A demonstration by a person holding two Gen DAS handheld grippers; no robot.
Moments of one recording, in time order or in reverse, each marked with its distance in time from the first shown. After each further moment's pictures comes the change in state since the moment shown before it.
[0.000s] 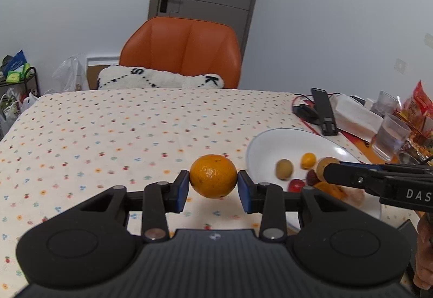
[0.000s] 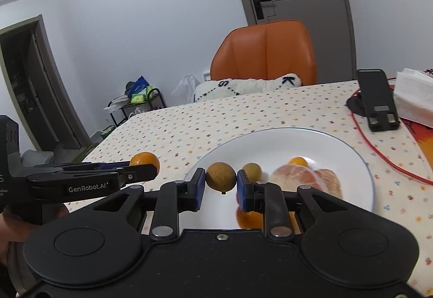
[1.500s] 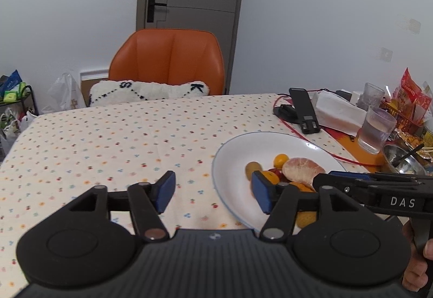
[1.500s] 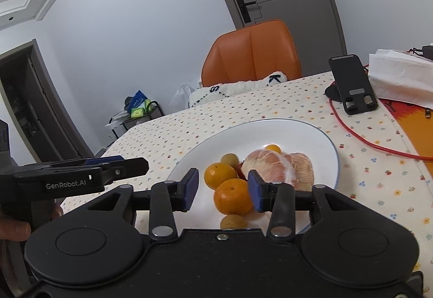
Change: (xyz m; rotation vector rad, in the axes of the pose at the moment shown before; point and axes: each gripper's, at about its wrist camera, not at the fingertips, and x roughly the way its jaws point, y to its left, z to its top) left arm -0.024 -0.036 0.007 0.069 -0.015 0.012; right arm -0.024 -0.033 -0.015 0.097 -0.030 0.022
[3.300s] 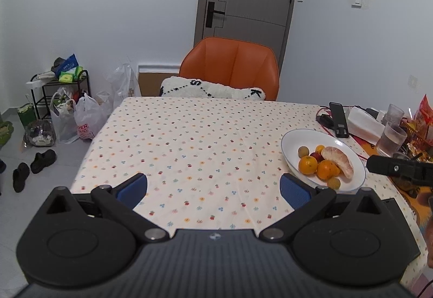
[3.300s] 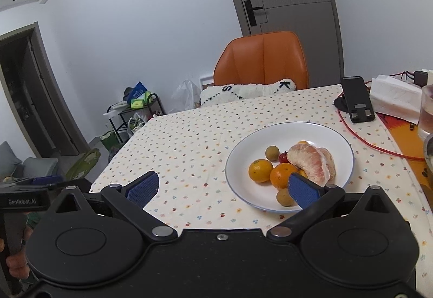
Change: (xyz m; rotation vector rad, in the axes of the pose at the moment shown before) left arm -0.155 0.063 -0.031 -0.118 -0.015 0.176; right arm -0.067 0.099 -0.001 -0.065 0.016 -0.076
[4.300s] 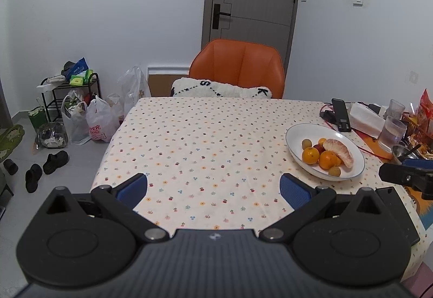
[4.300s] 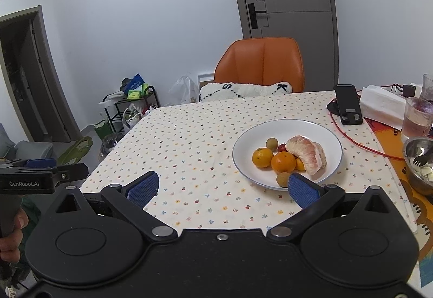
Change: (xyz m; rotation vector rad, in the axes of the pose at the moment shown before) left arm -0.034 0.006 -0.009 0.013 0.000 0.038; right arm -0.039 0.032 -0.014 -0.076 0.010 -0.047
